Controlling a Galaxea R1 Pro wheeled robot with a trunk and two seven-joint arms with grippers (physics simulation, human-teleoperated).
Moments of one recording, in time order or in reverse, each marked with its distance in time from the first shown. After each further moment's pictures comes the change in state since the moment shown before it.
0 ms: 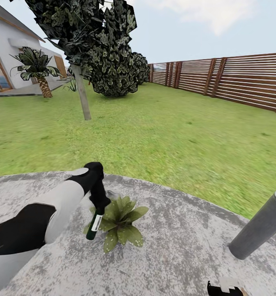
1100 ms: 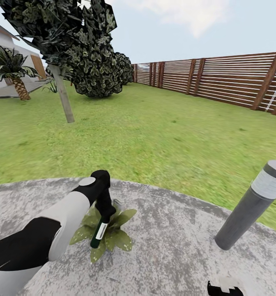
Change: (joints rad) left arm 0.106 -0.043 -0.046 -0.100 -0.006 -0.005 0.000; right arm 0.000 0.000 0.000 0.000 -0.001 0.000 0.000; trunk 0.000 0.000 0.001
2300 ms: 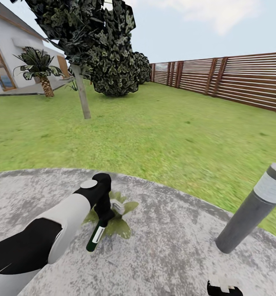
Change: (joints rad) left arm 0.013 -0.001 -0.058 0.024 -0.007 -0.008 0.000; right arm 0.000 0.002 0.000 0.000 0.000 0.000 0.000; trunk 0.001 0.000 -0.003
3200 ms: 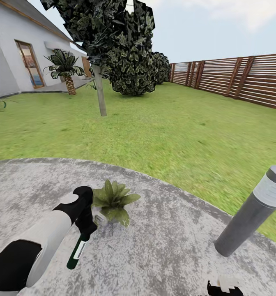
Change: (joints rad) left arm 0.155 0.153 0.030 -0.116 0.009 0.012 0.000; right arm 0.000 -0.002 0.000 -0.001 0.002 0.000 0.002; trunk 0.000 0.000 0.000
